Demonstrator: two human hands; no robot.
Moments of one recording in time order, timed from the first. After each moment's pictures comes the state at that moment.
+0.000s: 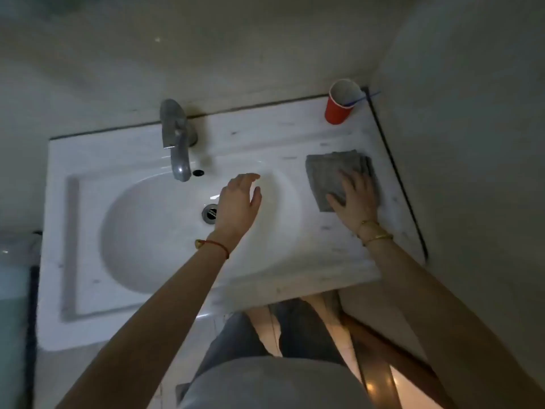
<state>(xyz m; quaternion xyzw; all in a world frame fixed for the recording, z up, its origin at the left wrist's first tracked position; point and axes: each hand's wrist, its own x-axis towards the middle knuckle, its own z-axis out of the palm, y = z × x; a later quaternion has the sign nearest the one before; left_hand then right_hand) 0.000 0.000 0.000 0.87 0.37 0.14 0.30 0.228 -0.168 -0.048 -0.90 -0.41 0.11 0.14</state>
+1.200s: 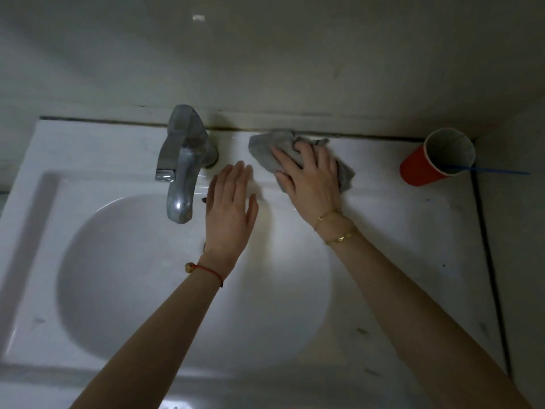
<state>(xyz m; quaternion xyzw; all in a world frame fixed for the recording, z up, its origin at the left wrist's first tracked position) 0.025 0.103 -0.097 0.85 0.46 0.23 0.07 0.208 0.081 -0.068 -0.75 -0.64 -0.07 0.14</state>
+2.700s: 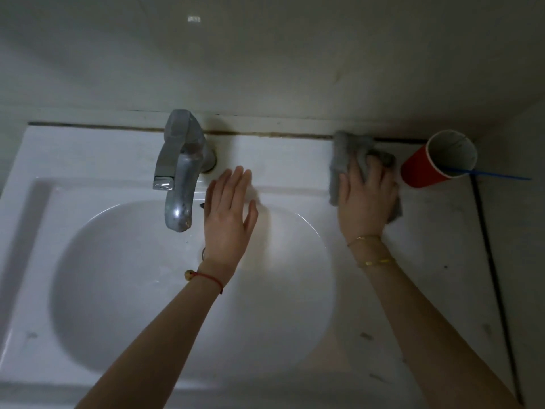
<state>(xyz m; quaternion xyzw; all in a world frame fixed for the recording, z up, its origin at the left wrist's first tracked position) 0.023 0.106 -0.104 0.85 0.45 0.27 0.09 0.255 0.035 -0.087 -0.87 -0.45 -0.16 0.13</state>
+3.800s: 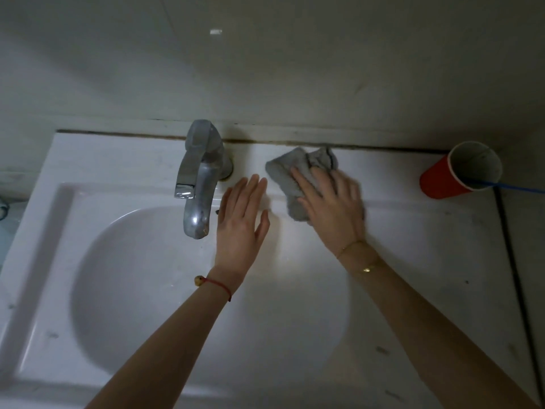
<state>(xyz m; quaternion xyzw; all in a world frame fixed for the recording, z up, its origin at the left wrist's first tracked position) 0.016 0.110 -0.103 0.85 0.44 0.26 0.11 0.210 0.061 -0.090 -0.73 -0.66 -0.18 0.08</state>
